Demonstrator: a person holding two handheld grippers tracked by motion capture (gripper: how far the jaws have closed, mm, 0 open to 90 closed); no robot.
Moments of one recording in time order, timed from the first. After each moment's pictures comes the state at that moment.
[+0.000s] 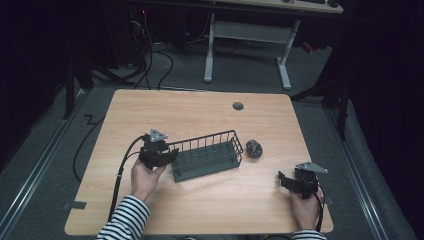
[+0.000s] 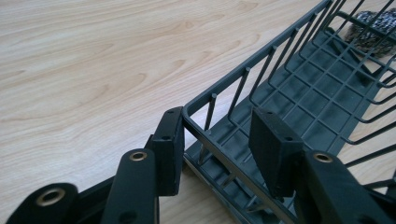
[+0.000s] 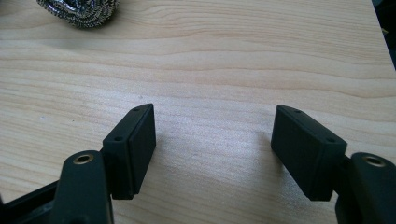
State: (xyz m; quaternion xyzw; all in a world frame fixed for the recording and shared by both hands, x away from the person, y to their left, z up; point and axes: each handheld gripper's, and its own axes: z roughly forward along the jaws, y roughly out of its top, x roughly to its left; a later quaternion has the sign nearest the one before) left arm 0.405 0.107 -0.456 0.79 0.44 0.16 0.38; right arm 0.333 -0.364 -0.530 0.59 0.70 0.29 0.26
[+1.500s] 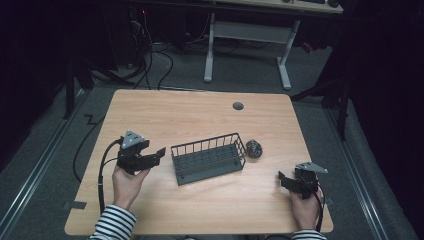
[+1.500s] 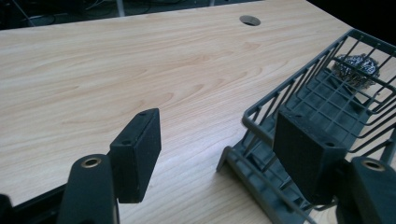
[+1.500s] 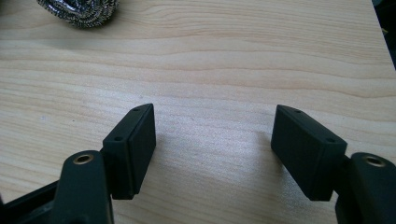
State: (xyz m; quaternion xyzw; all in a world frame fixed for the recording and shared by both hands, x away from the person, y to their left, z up) left arm 0.380 0.162 -0.436 0.75 0.46 0.19 0.44; right arm 0.333 -0.364 -0.530 0.60 0.70 0.29 0.26
